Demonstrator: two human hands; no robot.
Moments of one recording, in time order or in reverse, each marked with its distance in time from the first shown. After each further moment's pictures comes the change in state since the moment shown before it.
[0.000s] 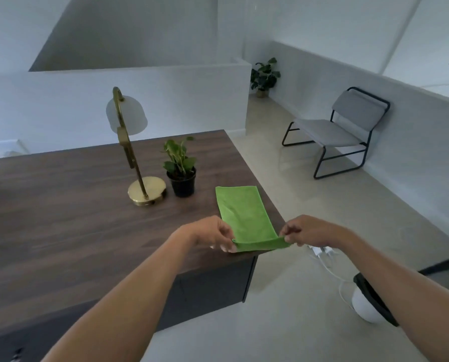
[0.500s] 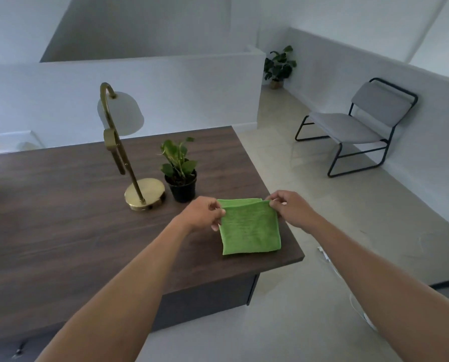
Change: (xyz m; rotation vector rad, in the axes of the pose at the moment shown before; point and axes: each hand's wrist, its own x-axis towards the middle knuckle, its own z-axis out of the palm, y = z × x) left_hand 0.047 -0.009 -0.046 -0.221 0.456 -0.048; right_hand 0.102 -0.021 -0.023 0.304 0.419 -0.074
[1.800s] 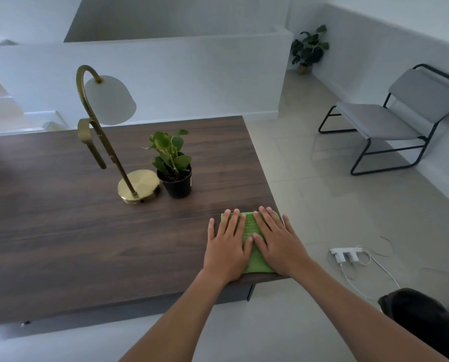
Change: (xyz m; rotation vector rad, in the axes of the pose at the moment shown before) left_hand 0.005 -0.019 0.134 0.737 0.321 0.111; right_hand -0.008 0.070 0.052 -0.756 -0.104 -0.357
